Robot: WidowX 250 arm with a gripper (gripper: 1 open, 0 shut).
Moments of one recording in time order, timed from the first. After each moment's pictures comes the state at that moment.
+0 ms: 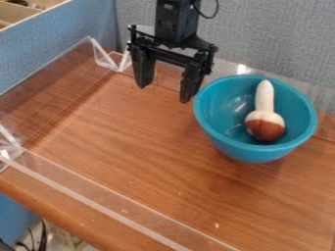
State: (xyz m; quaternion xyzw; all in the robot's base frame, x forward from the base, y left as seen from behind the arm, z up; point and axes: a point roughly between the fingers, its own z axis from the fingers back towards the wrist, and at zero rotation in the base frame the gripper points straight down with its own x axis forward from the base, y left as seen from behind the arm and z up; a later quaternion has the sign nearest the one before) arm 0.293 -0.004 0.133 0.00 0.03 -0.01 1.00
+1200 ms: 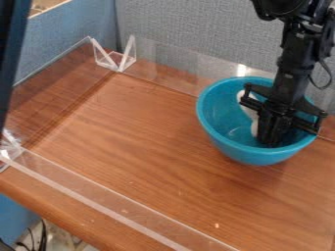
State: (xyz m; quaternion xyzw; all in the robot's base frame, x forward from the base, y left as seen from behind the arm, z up) arm 0.356 -0.122 0.055 -0.01 0.05 -0.09 0.99
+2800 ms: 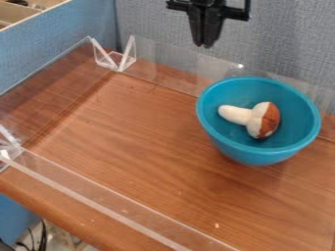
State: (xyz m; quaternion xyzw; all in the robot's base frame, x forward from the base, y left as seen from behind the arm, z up) arm 0.364 -0.029 0.163 -0.04 -0.04 -0.02 1.00
